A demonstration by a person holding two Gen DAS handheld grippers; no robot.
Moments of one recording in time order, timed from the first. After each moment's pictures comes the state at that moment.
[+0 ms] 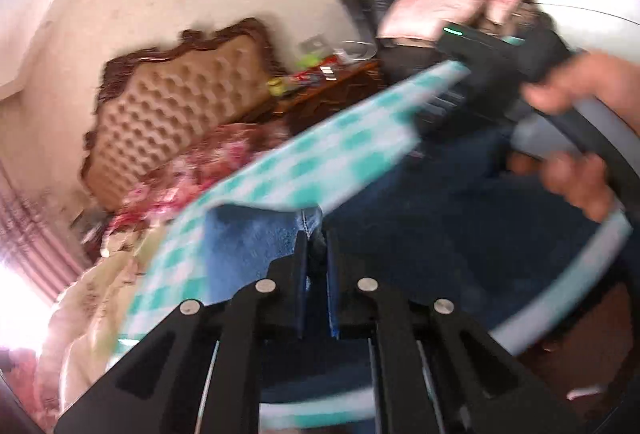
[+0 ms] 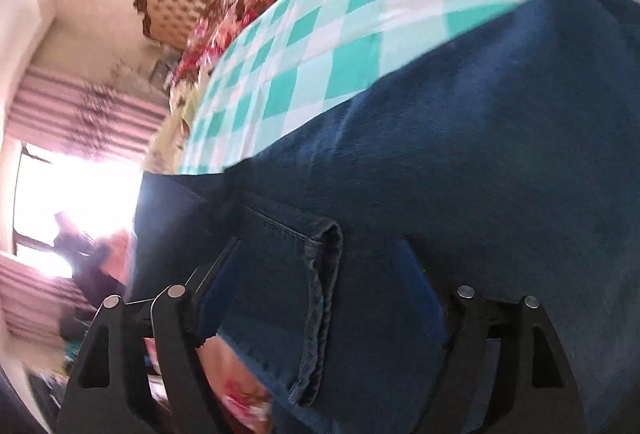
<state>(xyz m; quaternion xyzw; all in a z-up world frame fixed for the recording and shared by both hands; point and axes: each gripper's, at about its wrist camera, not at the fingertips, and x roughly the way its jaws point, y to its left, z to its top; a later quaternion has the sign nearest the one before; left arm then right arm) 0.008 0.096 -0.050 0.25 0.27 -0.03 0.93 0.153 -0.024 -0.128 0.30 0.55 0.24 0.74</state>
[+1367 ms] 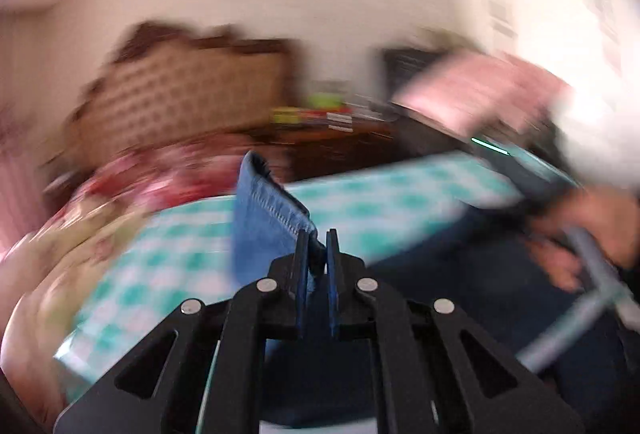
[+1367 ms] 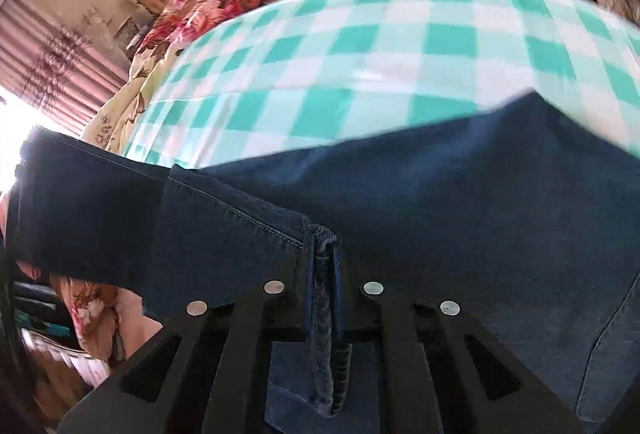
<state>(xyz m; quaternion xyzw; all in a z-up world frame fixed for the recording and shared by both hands) 0.007 0.112 0.027 0.11 0.22 -0.09 0.96 0.164 -0.043 -0.084 0.13 0.56 0.18 0.79</state>
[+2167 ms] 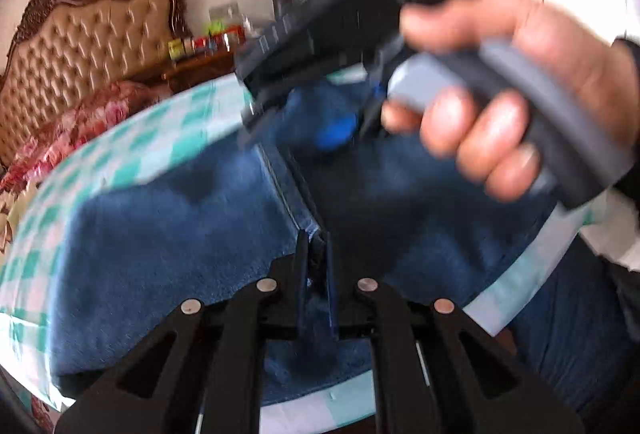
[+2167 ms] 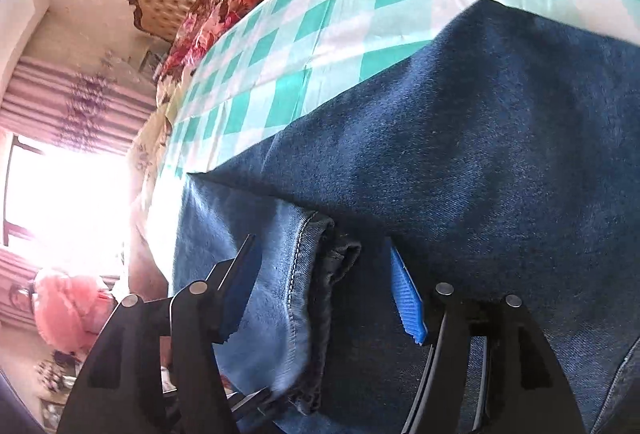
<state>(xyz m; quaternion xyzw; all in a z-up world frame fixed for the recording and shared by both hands) 0.041 -0.016 -0.098 0.13 0.35 -0.18 0.91 0.167 -0.081 -0.117 0.23 0.57 0.23 0.76</state>
